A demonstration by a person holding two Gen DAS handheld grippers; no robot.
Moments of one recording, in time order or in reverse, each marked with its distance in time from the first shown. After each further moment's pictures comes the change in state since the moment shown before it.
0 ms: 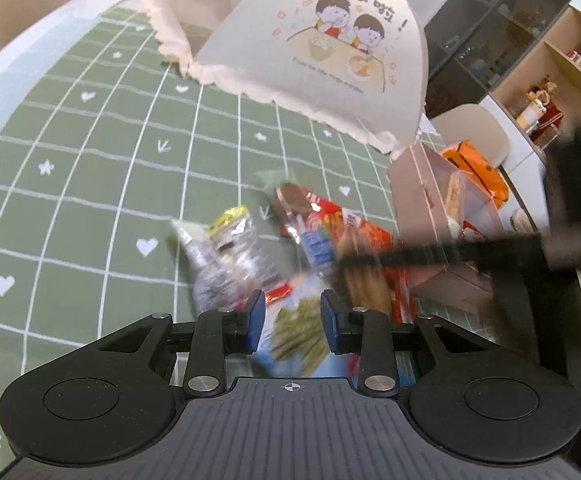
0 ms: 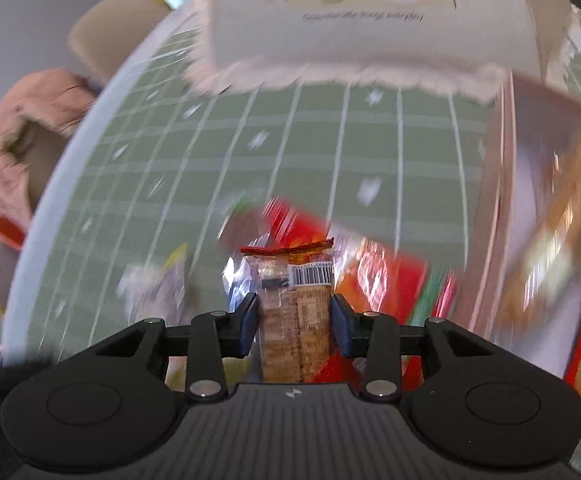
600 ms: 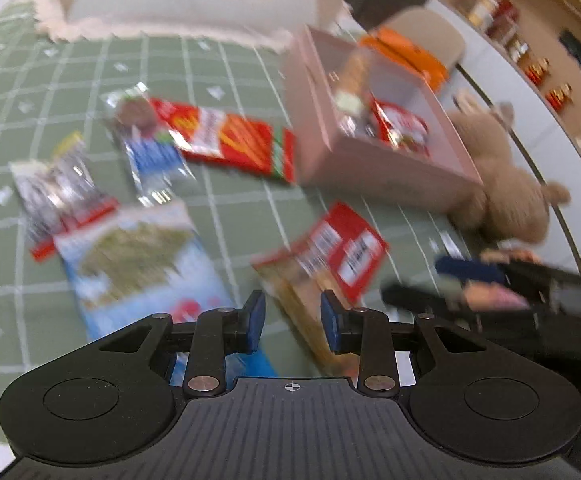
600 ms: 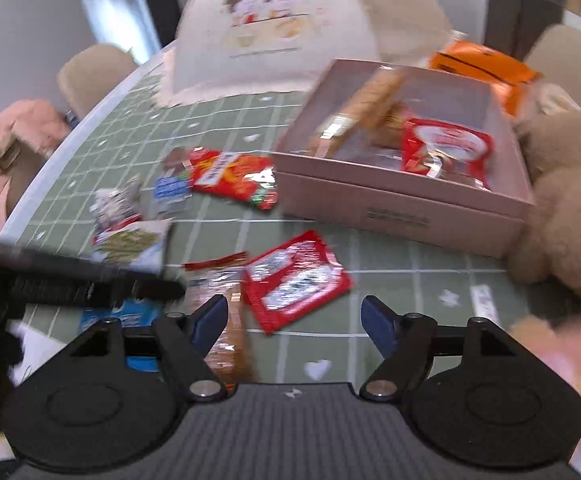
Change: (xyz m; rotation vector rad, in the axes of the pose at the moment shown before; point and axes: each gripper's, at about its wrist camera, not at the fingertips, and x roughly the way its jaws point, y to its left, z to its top) left arm 0.038 -0.101 -0.053 0.209 0.213 -0.041; right arm -0.093 -0.064 -0.130 0.044 -0.255 -0.192
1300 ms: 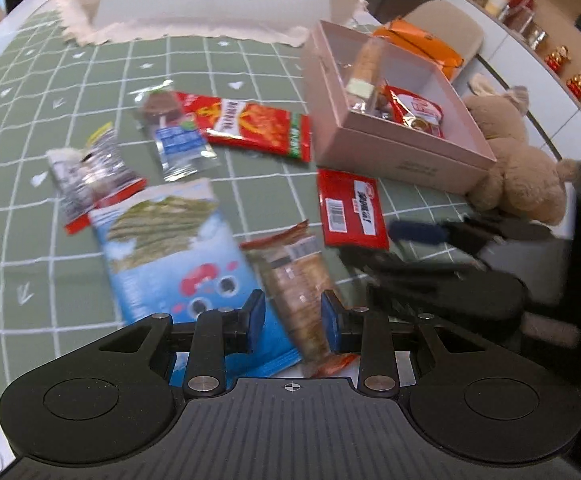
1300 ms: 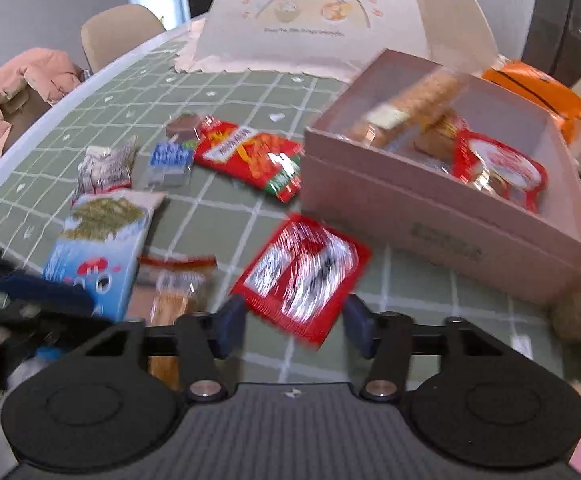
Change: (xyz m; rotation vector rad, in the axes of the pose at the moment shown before) left arm -0.013 -0.015 -0.016 0.014 -0.011 0.122; right arm 0.040 0.020 -0.011 -0.181 0.016 -0.020
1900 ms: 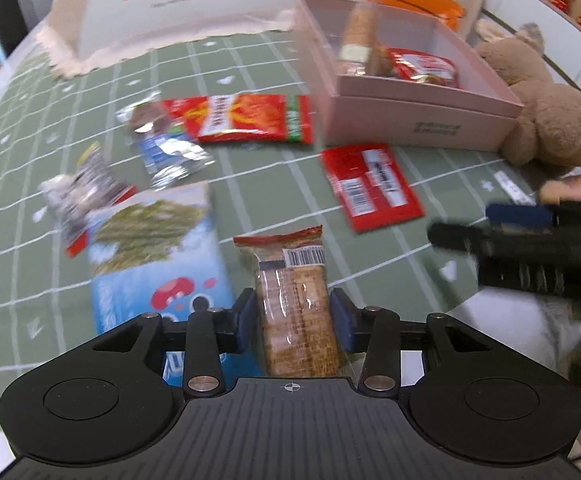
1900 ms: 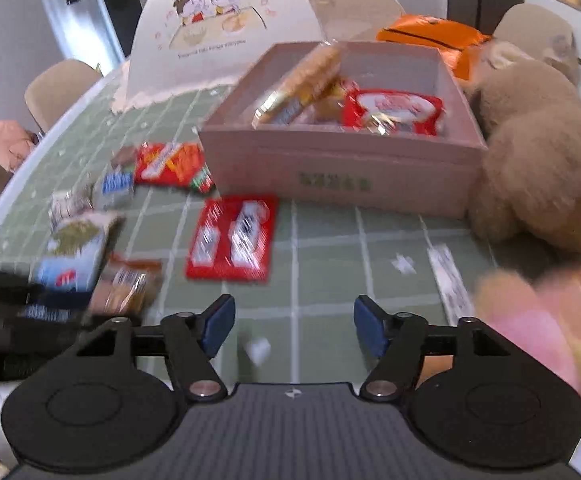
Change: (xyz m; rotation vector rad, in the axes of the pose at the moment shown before) left arm 0.023 -0.018 -0.006 0.146 0.010 0.161; right arm -0.019 -0.039 -0.009 0.224 -0.044 -0.023
